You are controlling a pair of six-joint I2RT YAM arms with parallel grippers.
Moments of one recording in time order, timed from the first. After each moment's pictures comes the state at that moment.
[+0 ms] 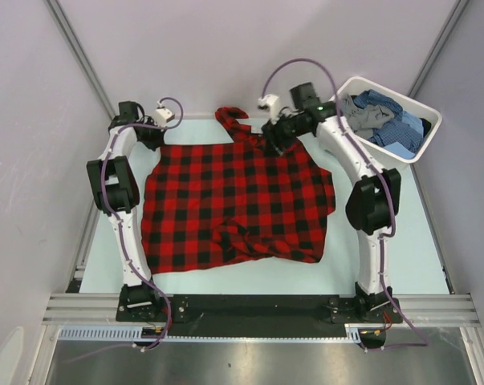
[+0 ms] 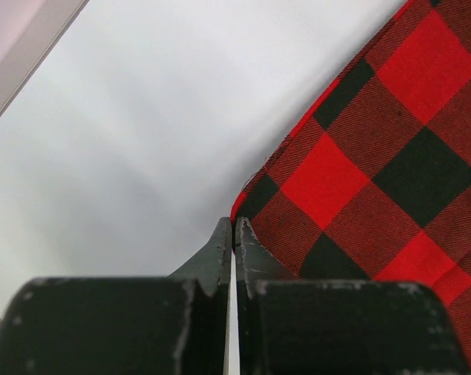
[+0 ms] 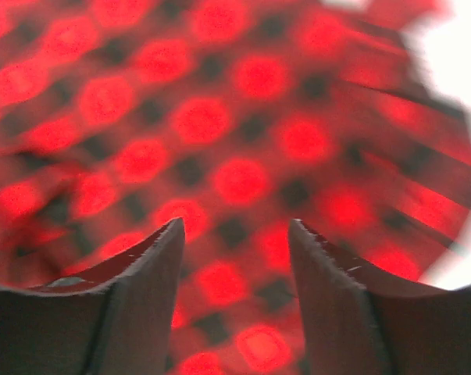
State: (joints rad) left arm 0.17 2.41 2.08 -0.60 0.53 0.84; right arm 0.34 2.12 2.10 -0.85 -0.57 -0.45
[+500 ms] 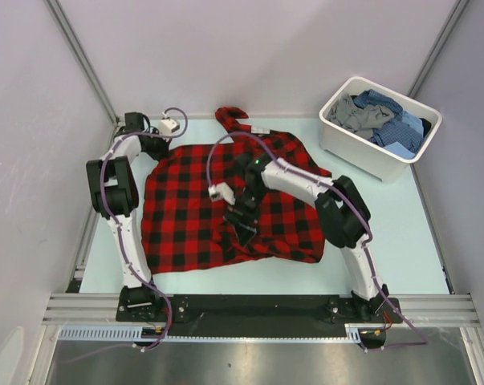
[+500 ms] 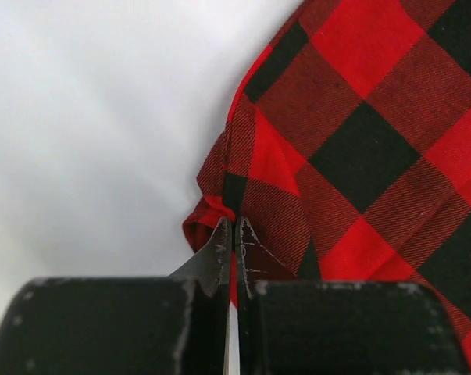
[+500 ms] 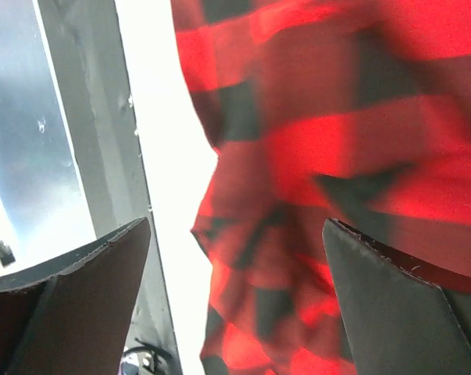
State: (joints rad) left arm 0.14 2.32 1.84 -0.49 0.52 0.80; right arm 0.76 2.16 1.82 -1.15 -0.76 -0.56
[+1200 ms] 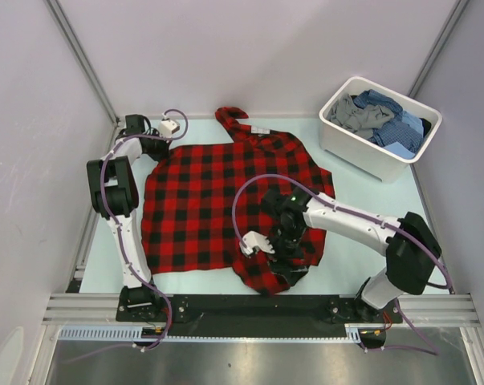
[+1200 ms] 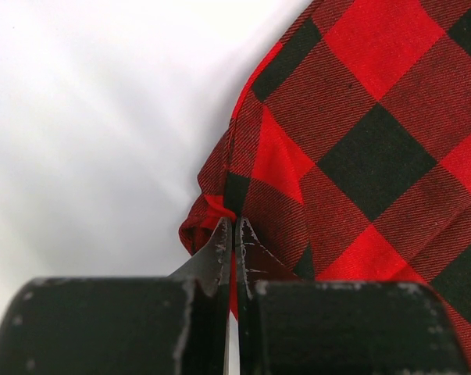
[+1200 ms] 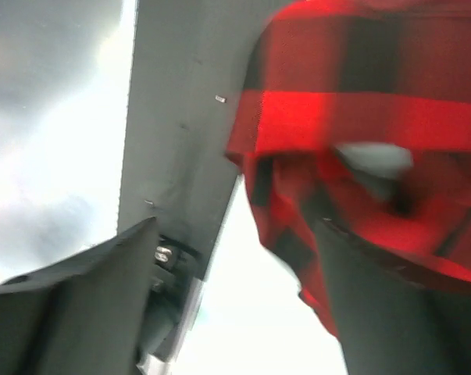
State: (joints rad) left arm 0.14 2.30 1.77 -0.40 0.50 0.77; right arm 0.93 1.56 1.20 -1.23 -0.62 -0.87
